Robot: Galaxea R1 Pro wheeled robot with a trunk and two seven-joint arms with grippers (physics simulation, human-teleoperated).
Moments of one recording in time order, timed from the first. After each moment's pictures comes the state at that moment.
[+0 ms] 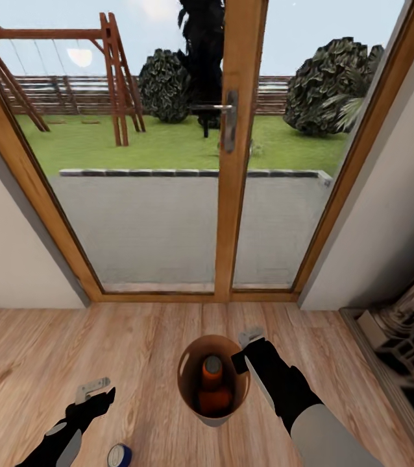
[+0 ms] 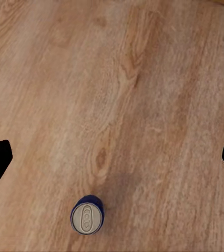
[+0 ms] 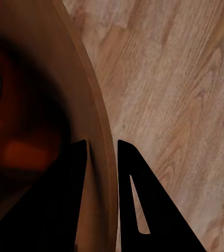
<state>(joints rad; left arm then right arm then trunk) -0.45 0.11 0.21 -0.42 0.13 -0.07 -0.07 -0.63 0.12 0.30 -0.83 0.09 0.82 -0.03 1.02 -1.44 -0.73</state>
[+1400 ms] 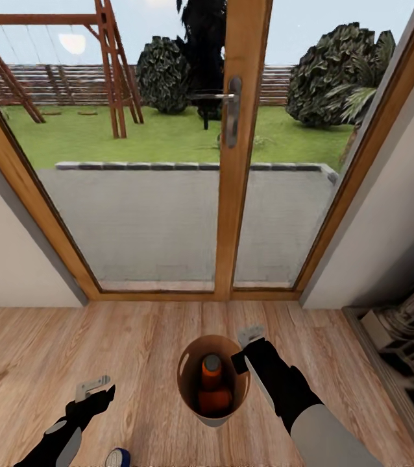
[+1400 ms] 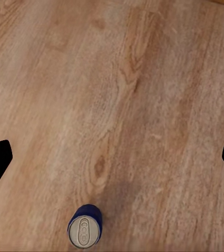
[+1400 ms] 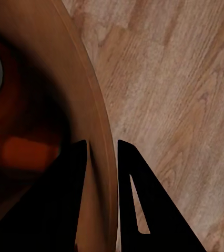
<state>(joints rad) -0.45 0.11 0.21 -0.44 0.13 -0.07 -0.07 -0.63 0.12 0.30 -0.83 0.09 0.82 -0.03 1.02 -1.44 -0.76</state>
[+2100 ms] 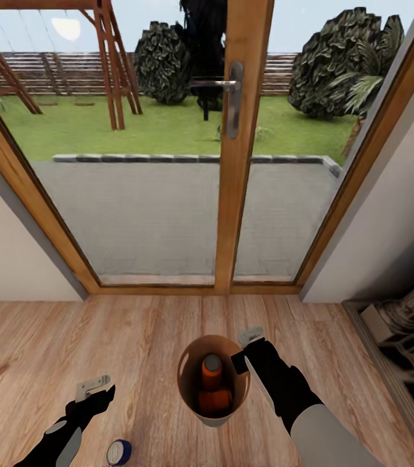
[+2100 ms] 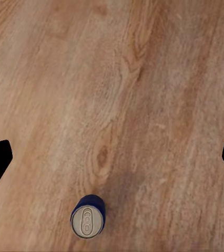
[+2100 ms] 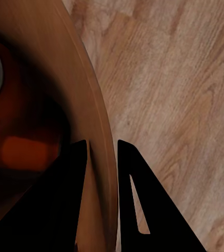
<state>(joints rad) -0.45 0.11 0.21 -0.44 0.13 -0.07 -0.07 -0.63 0.12 0.30 -0.83 0.09 0.82 -0.03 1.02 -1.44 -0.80</state>
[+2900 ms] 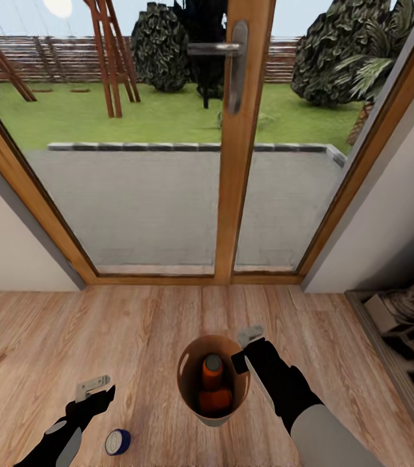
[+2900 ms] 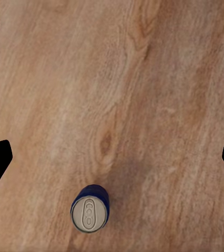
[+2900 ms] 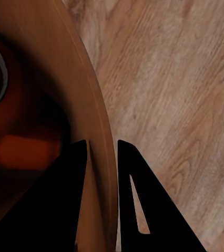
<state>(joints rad) -0.45 0.11 0.21 -0.43 0.13 -0.07 -0.07 -0.63 0.12 0.30 -0.83 0.09 0.83 -0.03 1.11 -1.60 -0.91</state>
